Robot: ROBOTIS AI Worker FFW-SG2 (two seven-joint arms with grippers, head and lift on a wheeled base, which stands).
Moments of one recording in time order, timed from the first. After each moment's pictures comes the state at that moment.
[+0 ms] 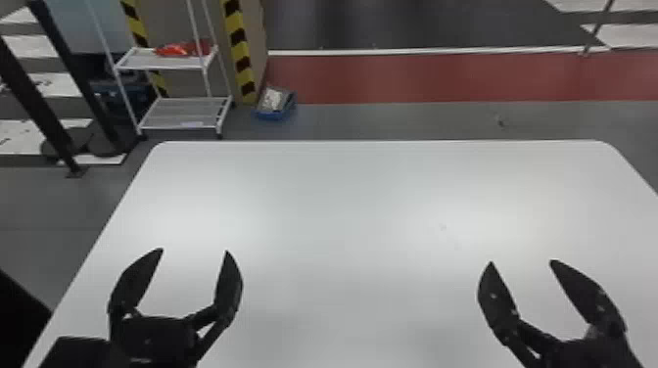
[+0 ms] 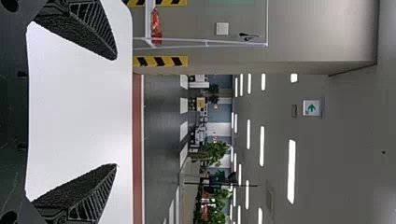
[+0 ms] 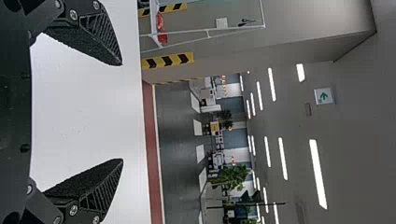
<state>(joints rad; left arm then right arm) 0.72 0.13 -0.01 -2.14 0.07 -0.18 0.07 0.77 -0.07 0.01 -2.22 -0.16 -0.10 0.12</state>
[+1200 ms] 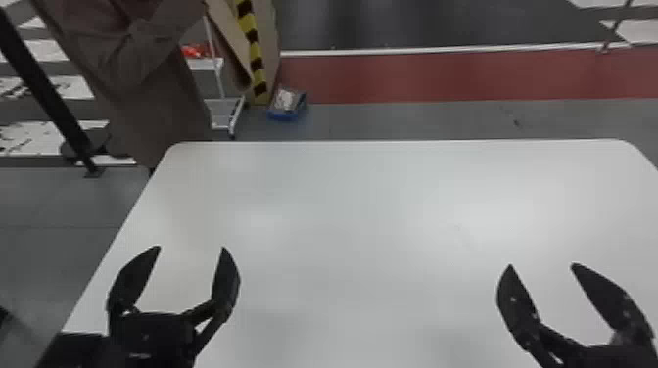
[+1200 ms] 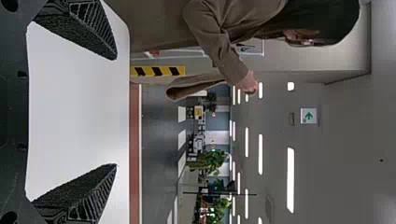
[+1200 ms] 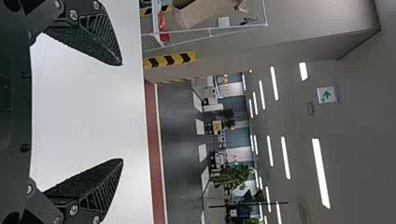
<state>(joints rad) 0.72 0.12 0.03 -2.15 0.09 -0.19 0.07 0.78 -0.08 0.00 -2.24 -0.17 -0.08 0.12</state>
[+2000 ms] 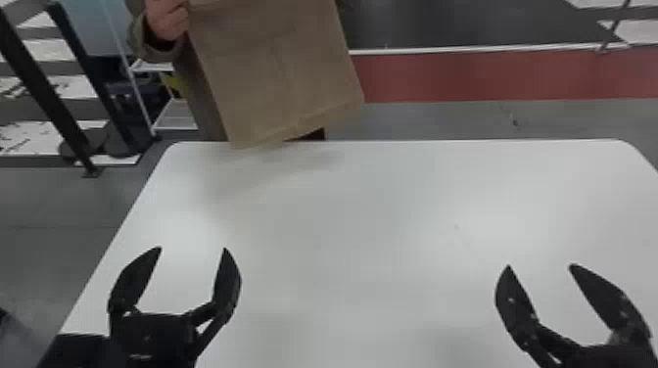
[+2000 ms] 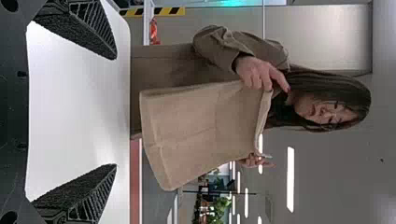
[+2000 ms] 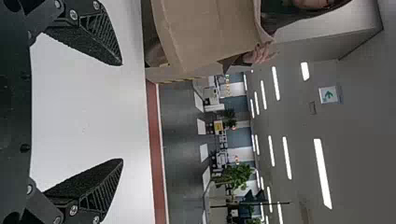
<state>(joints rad) 0.73 0.12 0.02 -2.15 0.09 -0.19 0.07 0.78 -0.08 0.00 -2.24 -0.17 -0.08 0.12</state>
